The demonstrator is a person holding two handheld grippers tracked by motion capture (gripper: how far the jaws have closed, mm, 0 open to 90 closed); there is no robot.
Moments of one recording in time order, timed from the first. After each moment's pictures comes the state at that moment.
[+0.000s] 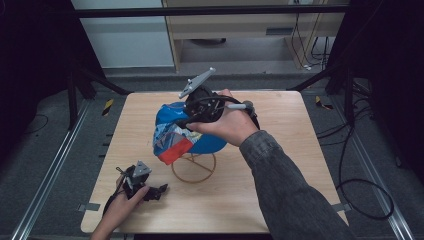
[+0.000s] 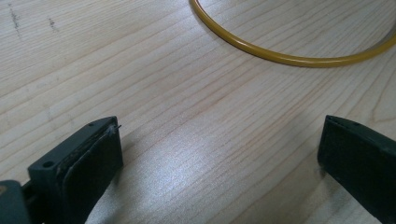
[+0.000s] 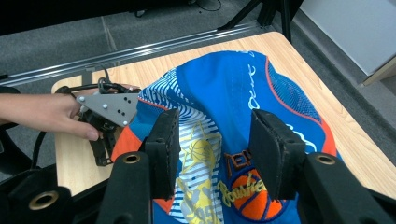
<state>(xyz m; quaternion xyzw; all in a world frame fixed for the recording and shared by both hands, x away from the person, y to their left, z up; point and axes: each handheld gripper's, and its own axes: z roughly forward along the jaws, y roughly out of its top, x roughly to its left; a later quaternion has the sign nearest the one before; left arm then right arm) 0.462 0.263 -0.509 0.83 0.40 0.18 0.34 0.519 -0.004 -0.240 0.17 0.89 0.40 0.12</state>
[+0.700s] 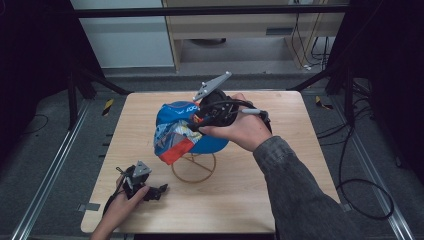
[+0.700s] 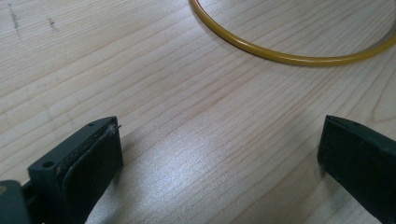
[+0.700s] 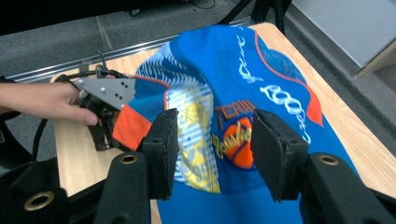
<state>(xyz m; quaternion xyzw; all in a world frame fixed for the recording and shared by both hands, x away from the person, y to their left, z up) 0.462 0.263 -0.509 0.83 0.40 0.18 0.34 0.511 -0.032 -0.244 0.18 0.89 0.40 0.13</state>
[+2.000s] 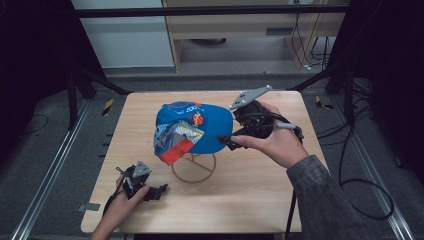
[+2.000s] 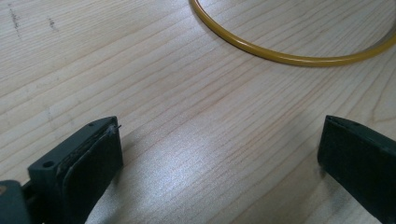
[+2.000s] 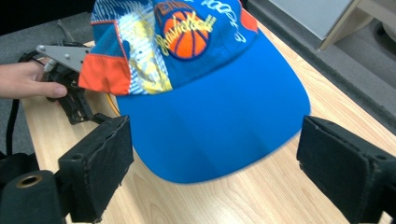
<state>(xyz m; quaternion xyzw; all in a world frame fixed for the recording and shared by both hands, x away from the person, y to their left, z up) 0.462 0.263 -0.509 0.83 0.40 0.18 0.34 0.489 -0.102 -0.263 0.26 0.87 0.39 0.16</state>
